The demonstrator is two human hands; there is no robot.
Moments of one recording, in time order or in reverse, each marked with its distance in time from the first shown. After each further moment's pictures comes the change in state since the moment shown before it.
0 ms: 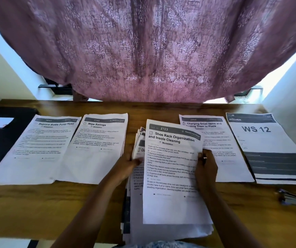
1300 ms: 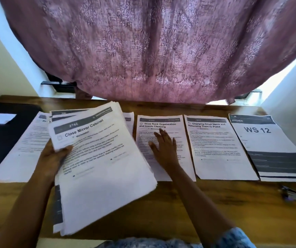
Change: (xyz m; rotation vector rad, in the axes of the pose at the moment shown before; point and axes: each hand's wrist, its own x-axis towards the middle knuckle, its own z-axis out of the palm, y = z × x) left_hand -0.058 -0.040 -0.185 -0.307 0.581 0.163; right_hand -0.017 -0.094 0.110 -0.397 -0.544 -0.269
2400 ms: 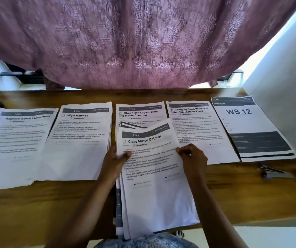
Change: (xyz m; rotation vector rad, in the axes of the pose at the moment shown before) left_hand -0.063 -0.054 0.187 0.052 -0.357 -0.090; right_hand -0.085 0.072 -0.068 0.332 0.362 0.555
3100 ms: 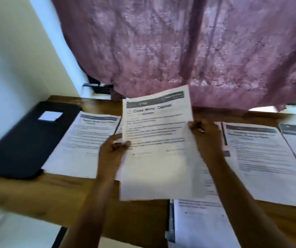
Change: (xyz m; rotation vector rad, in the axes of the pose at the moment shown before) left_hand -0.013 0.071 -0.144 0.050 0.433 0.157; right_hand 0.004 -0.161 0.079 0.271 -0.184 -0.449
